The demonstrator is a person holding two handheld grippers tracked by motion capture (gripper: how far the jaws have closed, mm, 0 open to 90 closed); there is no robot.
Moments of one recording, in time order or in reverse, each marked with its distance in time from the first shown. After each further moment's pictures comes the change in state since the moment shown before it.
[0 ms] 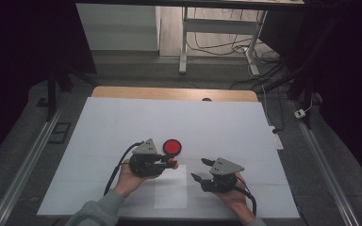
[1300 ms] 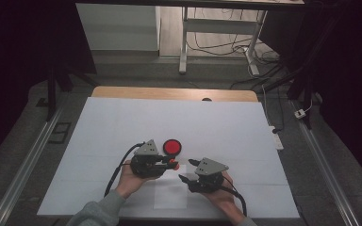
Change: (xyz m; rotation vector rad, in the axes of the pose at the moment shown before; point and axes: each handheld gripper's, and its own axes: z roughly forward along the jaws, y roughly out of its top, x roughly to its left) left arm -0.002 -0.001 0.003 0.006 -0.001 0.004; right arm 0.021 0.017 0.027 0.019 0.041 -0.036
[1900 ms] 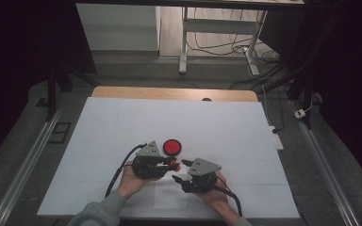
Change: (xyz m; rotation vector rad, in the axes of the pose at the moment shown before) left arm -0.002 -0.001 0.004 0.012 -0.006 0.005; right arm 0.011 0.011 0.011 -0.012 0.025 -0.006
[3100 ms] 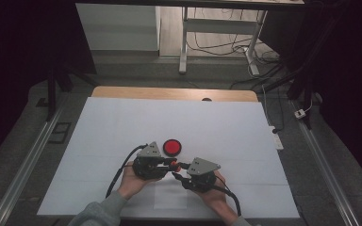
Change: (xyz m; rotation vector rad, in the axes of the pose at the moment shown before) left arm 0.000 -0.001 0.003 0.006 0.001 0.002; right arm 0.001 0.003 0.002 -0.010 0.024 0.008
